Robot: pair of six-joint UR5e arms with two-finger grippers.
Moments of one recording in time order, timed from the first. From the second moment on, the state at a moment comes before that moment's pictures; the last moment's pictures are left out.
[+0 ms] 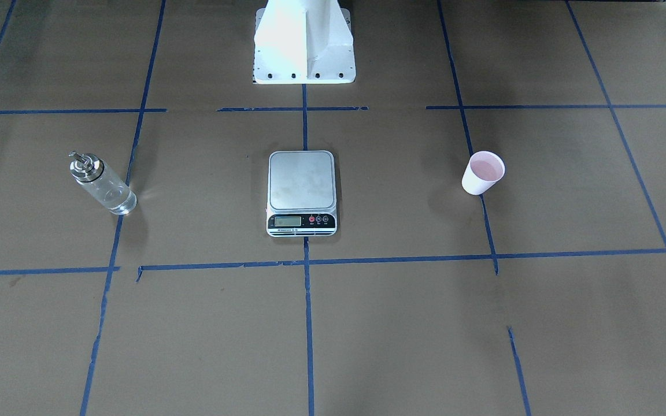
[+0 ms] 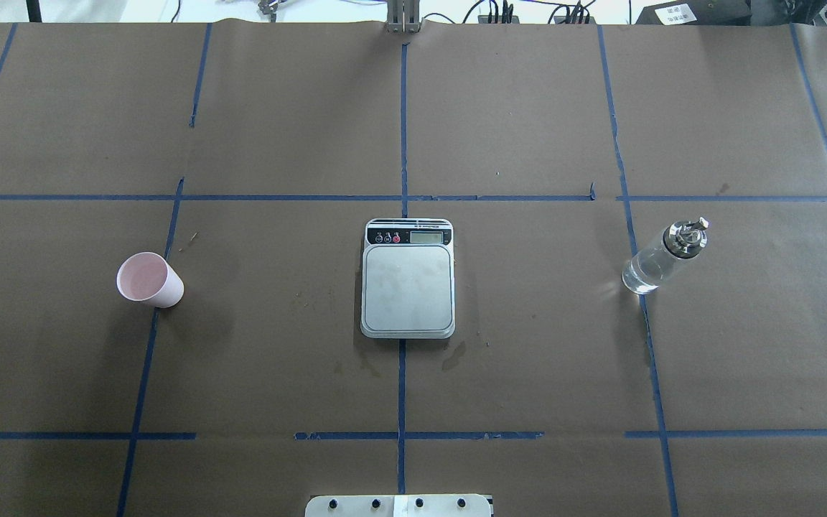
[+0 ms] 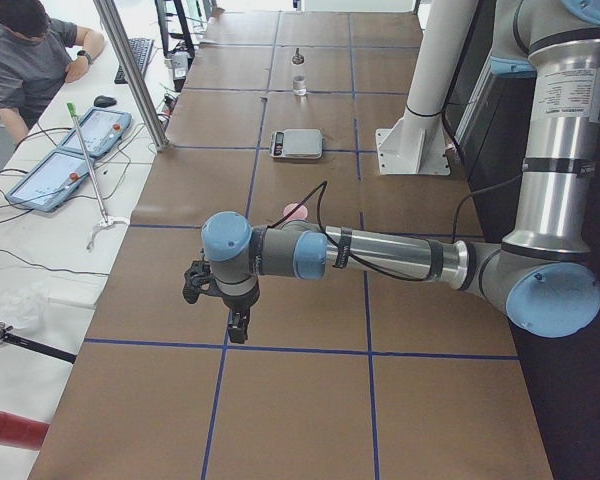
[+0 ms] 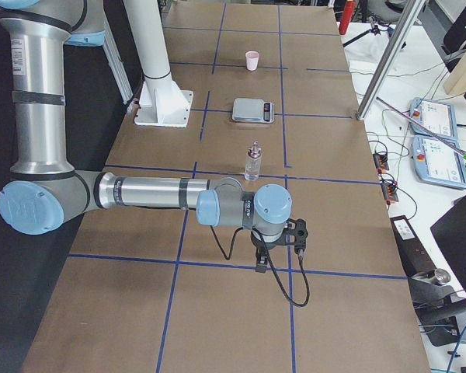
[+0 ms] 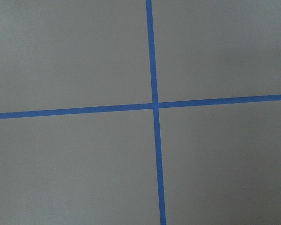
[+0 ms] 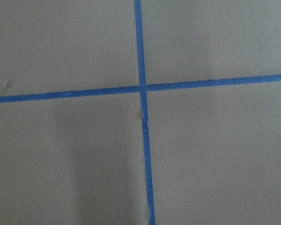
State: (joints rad) left arm -1.56 -1.61 -1.65 -1.50 -2.33 0.03; right arm 1.58 -1.60 1.62 -1.59 2.40 0.07
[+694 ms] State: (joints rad) left arm -1.56 -1.62 -1.69 -1.52 -2.33 0.03; right arm 1.58 -1.60 1.62 -1.58 2.40 0.07
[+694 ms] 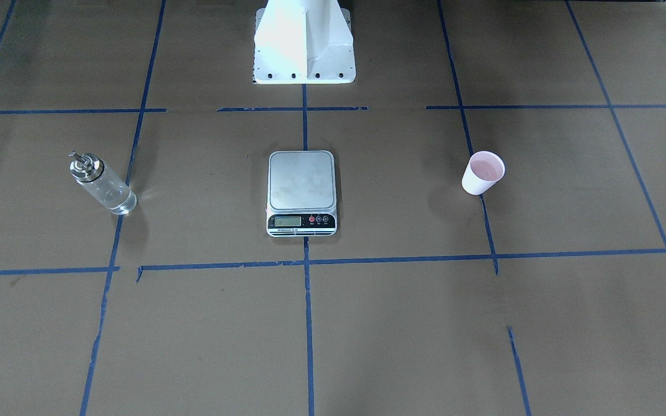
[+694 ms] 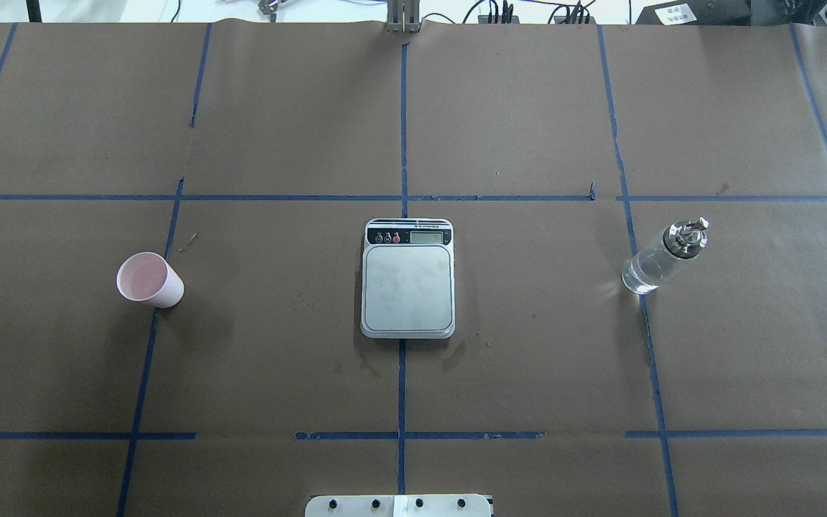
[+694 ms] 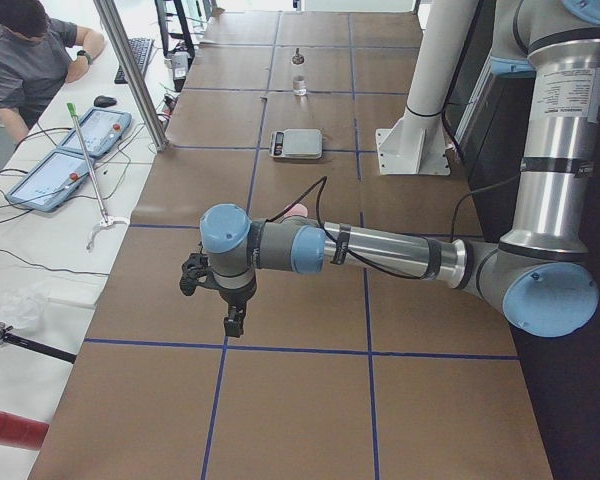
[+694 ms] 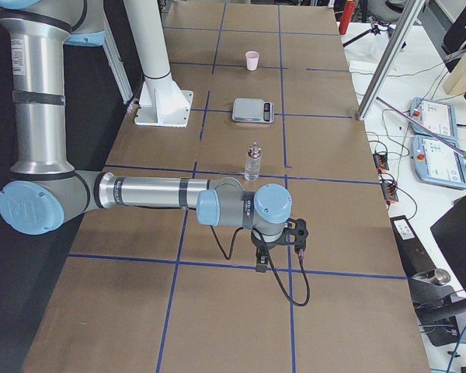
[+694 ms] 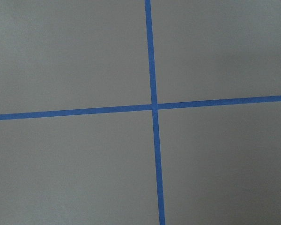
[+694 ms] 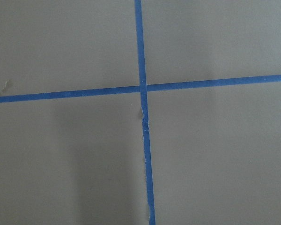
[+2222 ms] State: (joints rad) left arm -1.08 -1.71 -1.89 -1.82 -2.23 -0.92; right arm 1.57 -1.61 1.59 -1.44 2.40 0.08
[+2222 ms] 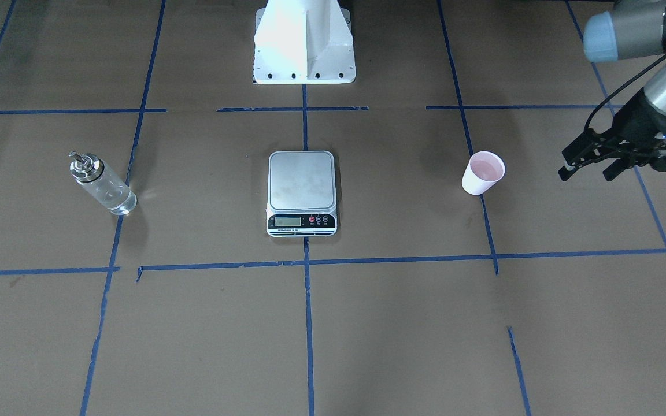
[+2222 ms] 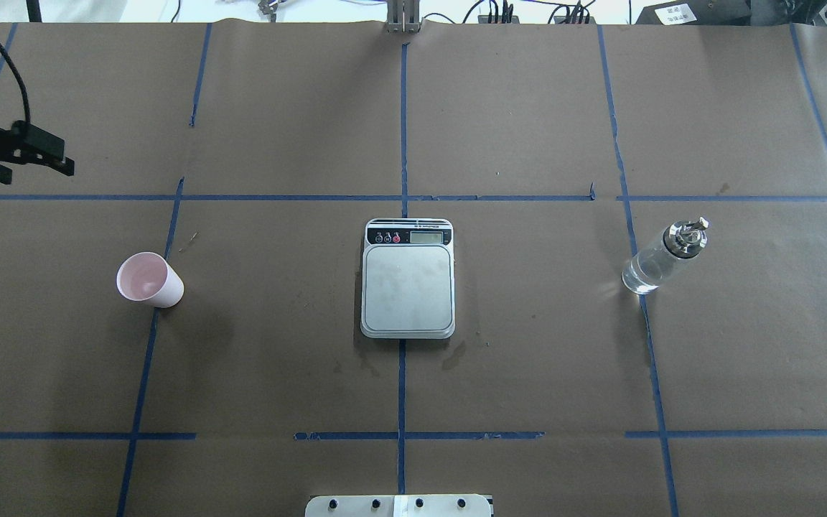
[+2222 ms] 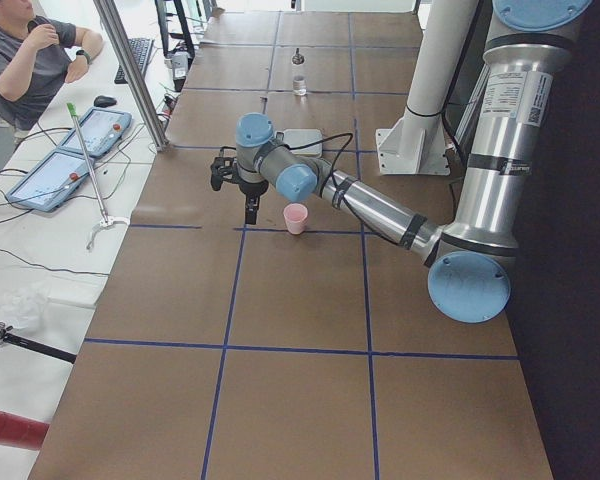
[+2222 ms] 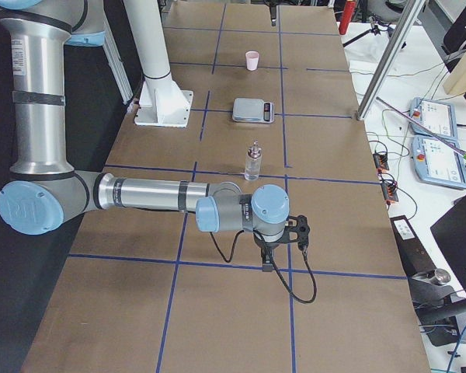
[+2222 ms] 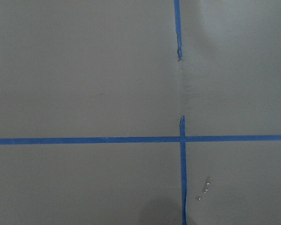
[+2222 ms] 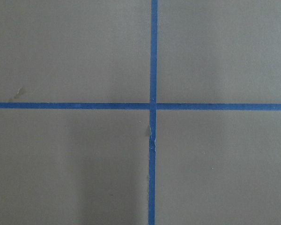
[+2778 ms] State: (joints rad) left arm -0.85 -1.65 -1.89 -1.96 -2.09 -1.25; right arm 1.56 -1.60 1.59 -1.43 2.41 0.08
